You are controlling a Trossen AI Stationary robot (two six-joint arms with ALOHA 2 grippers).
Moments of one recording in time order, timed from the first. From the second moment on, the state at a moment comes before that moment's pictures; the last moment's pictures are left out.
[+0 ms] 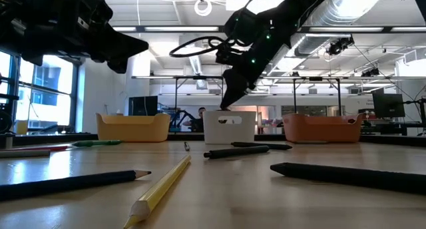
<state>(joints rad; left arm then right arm) 0.23 0.95 0.12 0.78 0.12 -0.03 -0.30 1.81 1.19 -0.20 0.14 -0.16</state>
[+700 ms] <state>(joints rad) 0.20 0.95 0.12 0.76 0.13 -0.06 -0.10 1.51 0.71 0.32 0.05 -0.05</state>
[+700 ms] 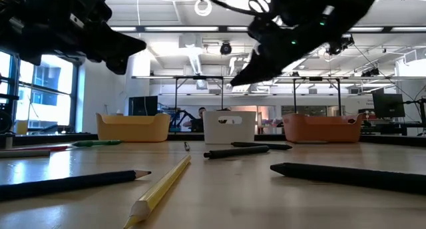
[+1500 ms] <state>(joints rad) -0.17 0.99 0.55 -0.32 -0.24 -0.30 0.14 1.43 0.57 0.32 0.23 0.08</state>
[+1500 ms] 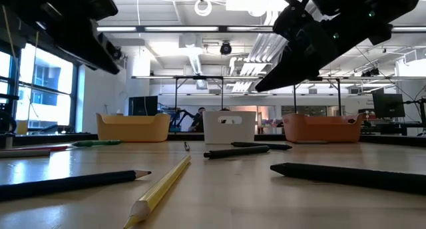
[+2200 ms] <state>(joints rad) -0.29 1.18 0.64 -0.87 -0.19 -1.02 0.17 1.43 0.57 0.32 0.26 0.08</state>
